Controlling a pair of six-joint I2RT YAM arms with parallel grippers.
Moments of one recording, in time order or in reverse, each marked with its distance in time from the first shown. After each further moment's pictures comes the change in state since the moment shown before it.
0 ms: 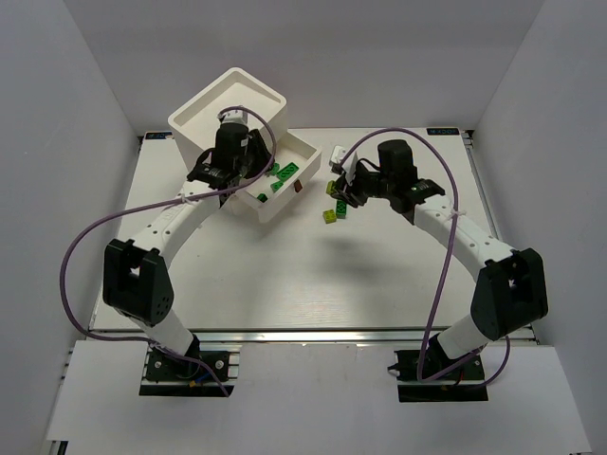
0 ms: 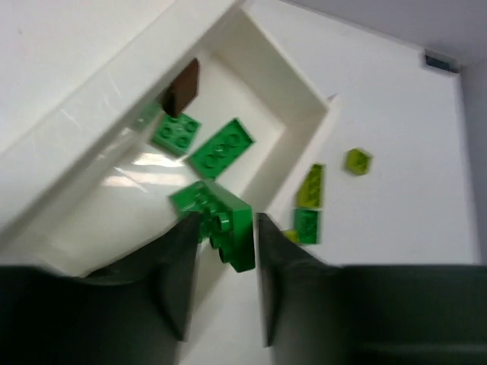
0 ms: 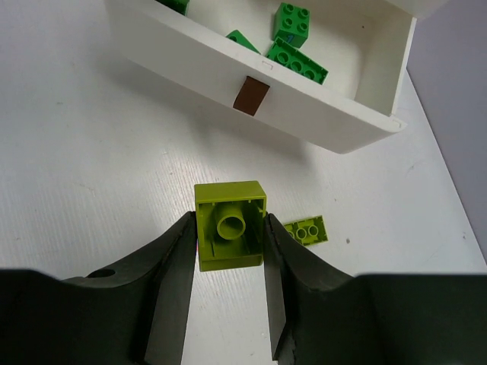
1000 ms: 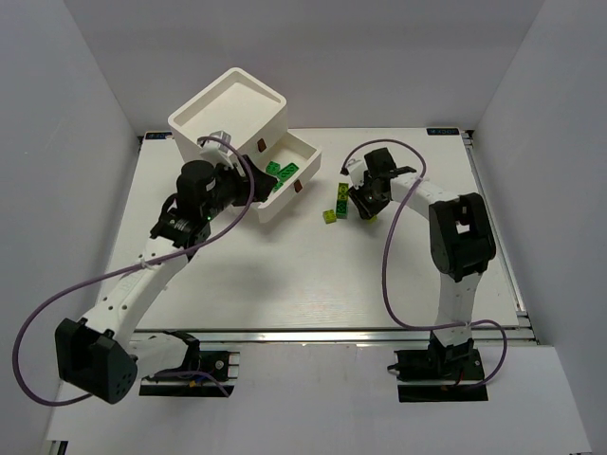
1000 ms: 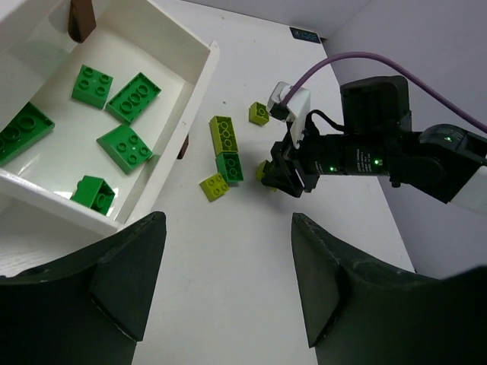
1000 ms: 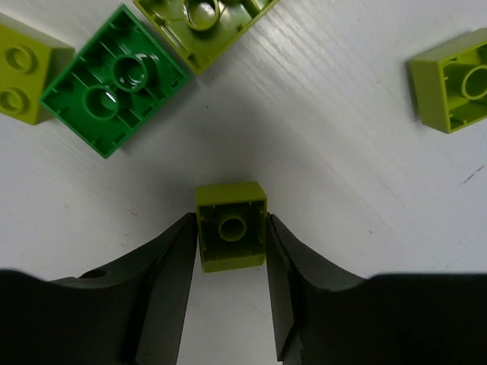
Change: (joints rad) left arm -0.005 -0.443 -0.372 0.153 0.238 0.018; right arm -0.106 0.477 0.211 -0.286 0.449 0.234
